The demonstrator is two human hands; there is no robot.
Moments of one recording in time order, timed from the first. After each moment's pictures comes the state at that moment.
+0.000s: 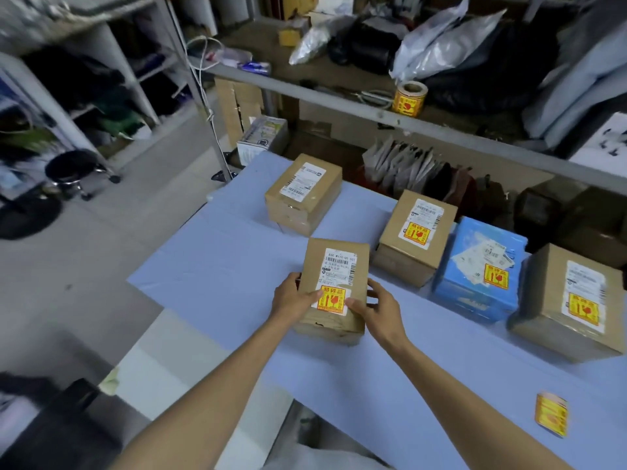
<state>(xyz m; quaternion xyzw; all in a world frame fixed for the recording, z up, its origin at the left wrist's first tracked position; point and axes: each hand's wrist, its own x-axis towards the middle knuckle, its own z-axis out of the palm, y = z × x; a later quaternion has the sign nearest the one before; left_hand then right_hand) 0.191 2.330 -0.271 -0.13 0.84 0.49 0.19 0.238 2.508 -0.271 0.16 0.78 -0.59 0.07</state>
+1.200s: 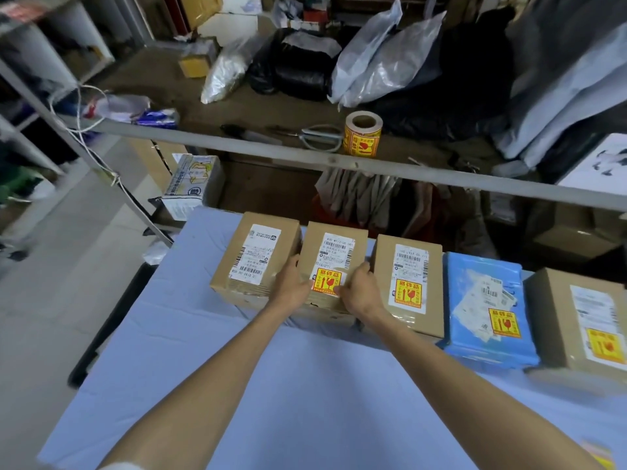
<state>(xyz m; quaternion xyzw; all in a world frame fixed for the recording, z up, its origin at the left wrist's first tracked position) -0.043 2.403 -0.265 0.01 0.88 0.42 0.24 0.011 2.529 -0.267 0.32 0.84 -0.42 0.09</state>
